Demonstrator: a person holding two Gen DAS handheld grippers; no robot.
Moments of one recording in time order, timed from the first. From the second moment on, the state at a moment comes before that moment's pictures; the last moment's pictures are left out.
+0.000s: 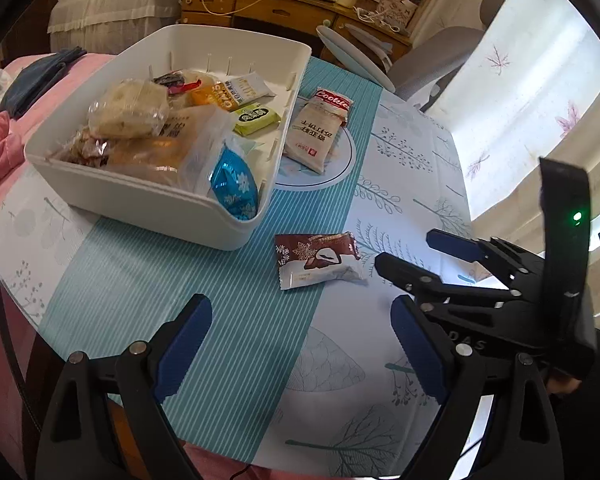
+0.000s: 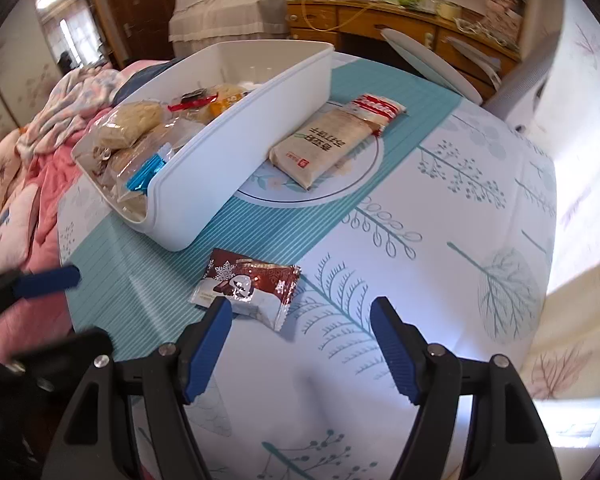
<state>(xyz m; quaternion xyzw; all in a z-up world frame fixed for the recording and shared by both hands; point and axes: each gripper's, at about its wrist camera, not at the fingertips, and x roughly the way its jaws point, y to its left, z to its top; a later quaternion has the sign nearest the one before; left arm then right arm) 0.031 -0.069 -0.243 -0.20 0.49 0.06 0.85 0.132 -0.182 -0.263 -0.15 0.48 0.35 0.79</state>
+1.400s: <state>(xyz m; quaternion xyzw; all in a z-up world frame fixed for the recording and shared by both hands) 0.348 -0.099 -0.196 0.00 0.60 -0.02 0.80 0.101 -0.120 -0.310 -0.37 0.40 0.49 0.68</state>
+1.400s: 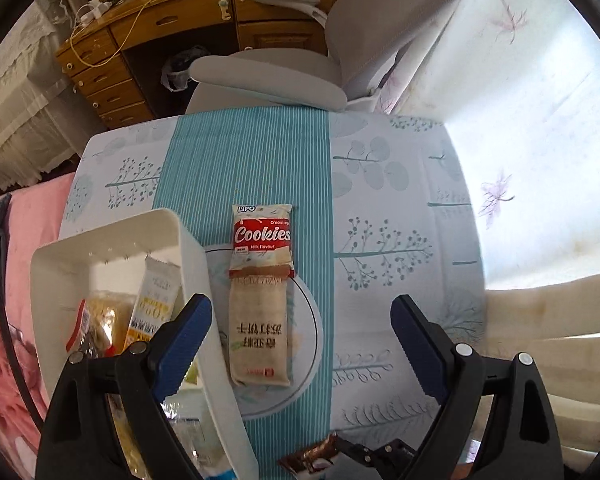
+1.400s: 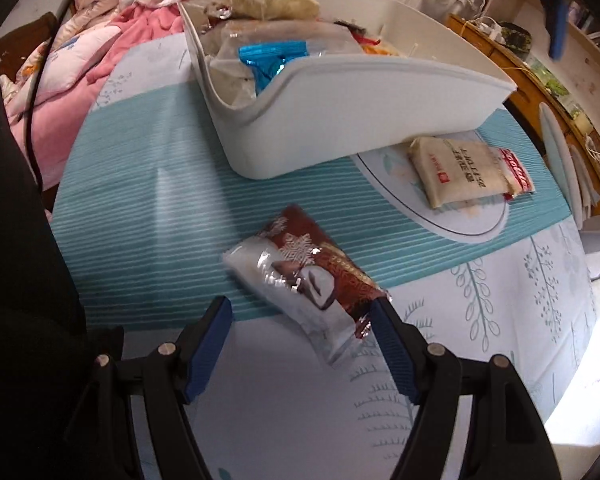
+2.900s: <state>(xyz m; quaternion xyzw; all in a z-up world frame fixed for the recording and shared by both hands) 0.443 -0.105 -0.335 0.11 0.64 0.12 0.75 0.118 -0.119 -0.307 -0.31 0.47 0.49 0.66</state>
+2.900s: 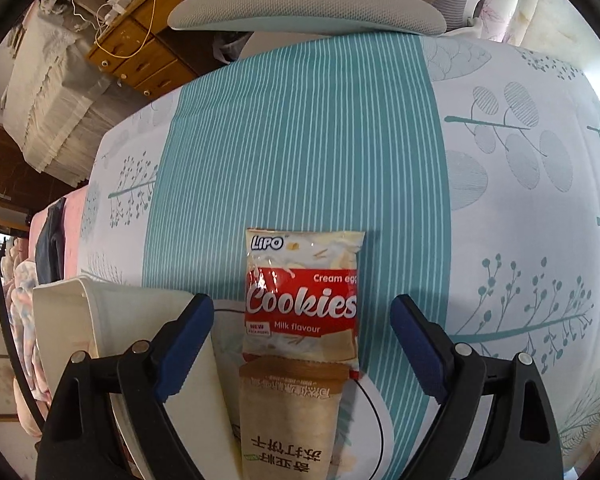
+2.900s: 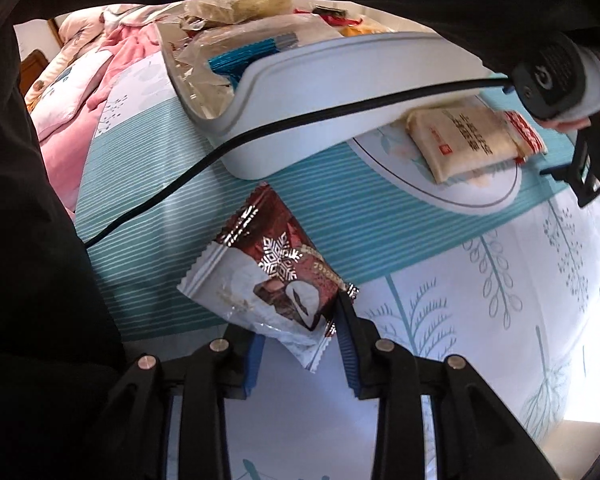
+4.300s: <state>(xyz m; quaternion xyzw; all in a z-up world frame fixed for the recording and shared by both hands) 0.419 -0.081 -0.340 -0.04 0.67 0.07 0.74 0.127 -0.177 -0.301 -0.14 0.59 0.32 0.73</state>
